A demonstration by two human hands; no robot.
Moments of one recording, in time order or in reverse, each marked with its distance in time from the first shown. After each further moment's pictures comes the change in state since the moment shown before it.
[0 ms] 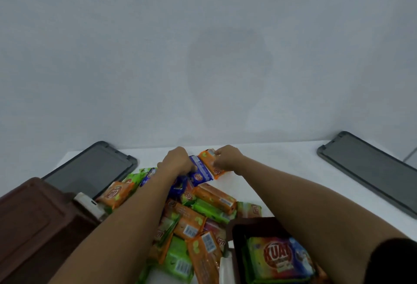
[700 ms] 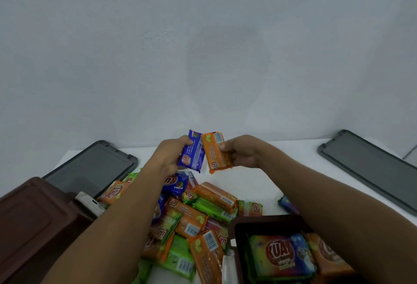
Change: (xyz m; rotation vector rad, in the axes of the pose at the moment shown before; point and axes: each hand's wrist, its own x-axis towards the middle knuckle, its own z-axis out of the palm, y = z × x) left_hand -0.032 0.005 -0.026 -1.228 -0.087 -0.151; right_hand -0.022 0.009 -0.039 1.017 -0.240 0.199
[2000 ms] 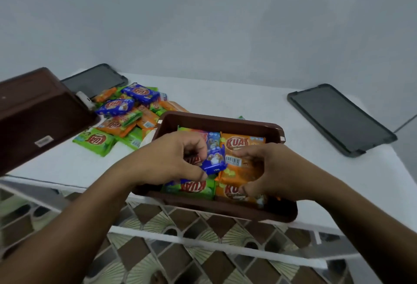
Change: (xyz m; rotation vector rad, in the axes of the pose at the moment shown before) left_hand -0.302 -0.114 0.124 0.894 -0.385 0.384; right_hand -0.293 0.154 -0.155 -1.021 -0.202 -0.397
